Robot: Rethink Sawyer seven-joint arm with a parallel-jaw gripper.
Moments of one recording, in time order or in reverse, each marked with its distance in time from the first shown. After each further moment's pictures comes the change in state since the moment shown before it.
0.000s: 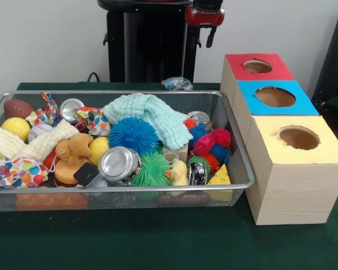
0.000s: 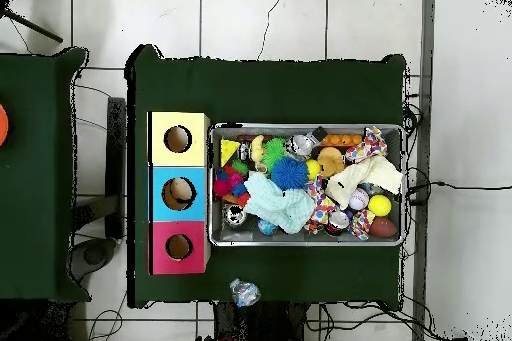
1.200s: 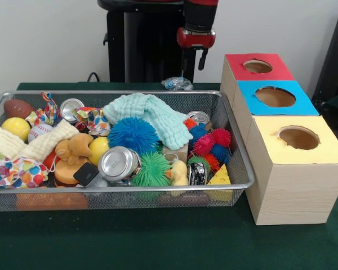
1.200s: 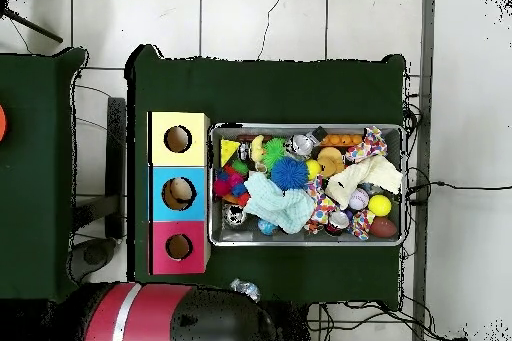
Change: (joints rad) arm -0.020 0.248 -0.038 -0.120 -0.001 -0.270 0.000
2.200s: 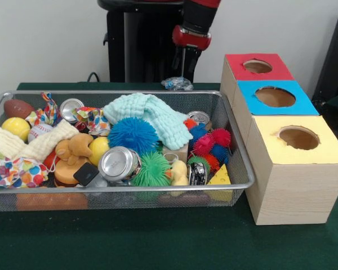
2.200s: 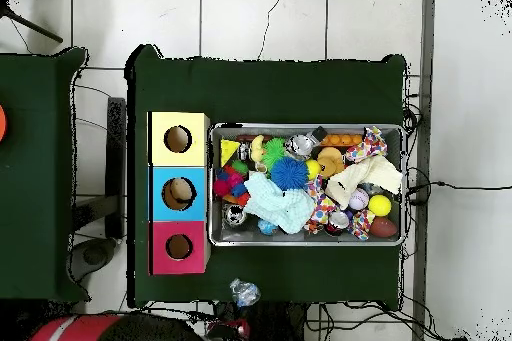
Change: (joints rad) arm 0.178 -0.040 -0.065 0.027 0.210 0.054 0.000
